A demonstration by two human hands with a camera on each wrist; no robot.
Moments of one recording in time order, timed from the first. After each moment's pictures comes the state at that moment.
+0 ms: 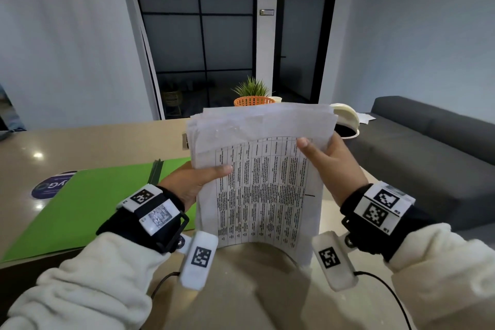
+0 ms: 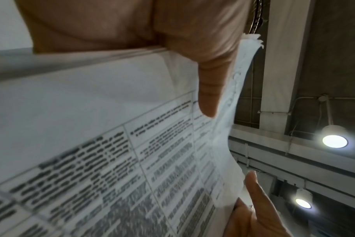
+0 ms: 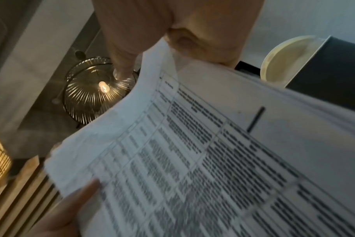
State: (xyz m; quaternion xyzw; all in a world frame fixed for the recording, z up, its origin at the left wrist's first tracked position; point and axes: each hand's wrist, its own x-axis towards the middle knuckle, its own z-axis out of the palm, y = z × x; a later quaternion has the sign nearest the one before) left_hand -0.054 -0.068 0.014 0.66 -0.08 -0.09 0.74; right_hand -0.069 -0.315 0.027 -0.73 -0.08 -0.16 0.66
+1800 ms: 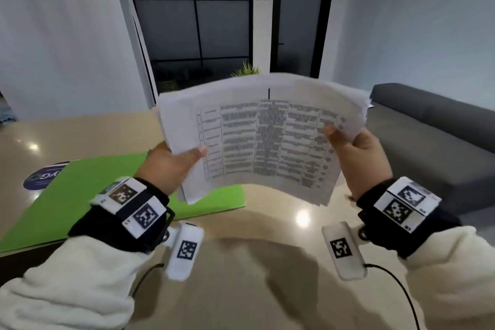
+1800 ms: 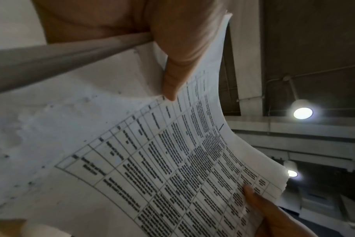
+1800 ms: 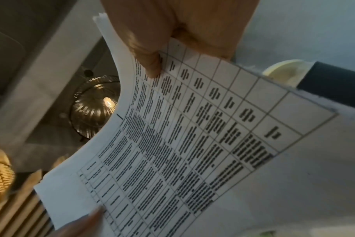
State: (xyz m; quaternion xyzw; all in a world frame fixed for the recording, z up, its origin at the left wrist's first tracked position) left_hand -0.050 -0.054 0.010 0.77 -0.03 0.12 0.62; right_hand -0.090 -0.339 0.022 -0.69 -0.05 -0.24 0.68
